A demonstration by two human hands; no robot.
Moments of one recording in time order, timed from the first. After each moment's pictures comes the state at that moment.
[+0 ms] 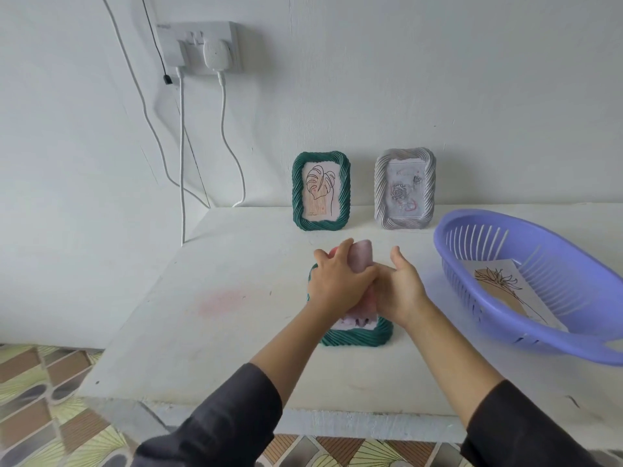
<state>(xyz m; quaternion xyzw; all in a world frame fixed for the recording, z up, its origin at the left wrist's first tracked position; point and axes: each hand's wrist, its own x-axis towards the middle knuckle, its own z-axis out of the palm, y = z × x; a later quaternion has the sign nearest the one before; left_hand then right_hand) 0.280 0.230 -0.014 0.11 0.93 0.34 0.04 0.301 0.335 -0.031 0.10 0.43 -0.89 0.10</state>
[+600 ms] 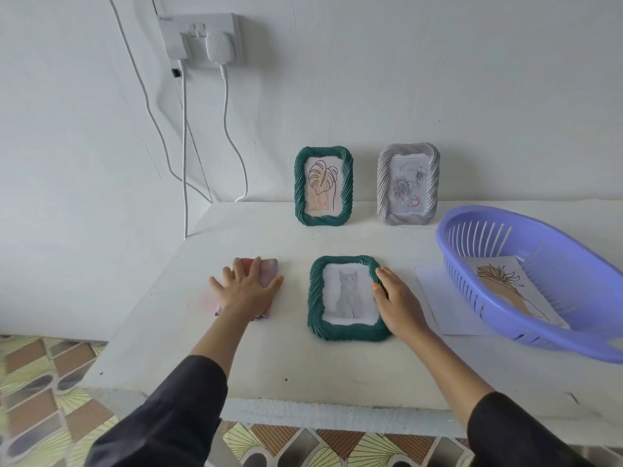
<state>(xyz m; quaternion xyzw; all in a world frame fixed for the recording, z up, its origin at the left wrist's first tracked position) 0.219 0.106 -0.074 0.00 1.00 0.06 0.04 0.311 0.348 -0.091 0.11 0.93 -0.34 -0.09</state>
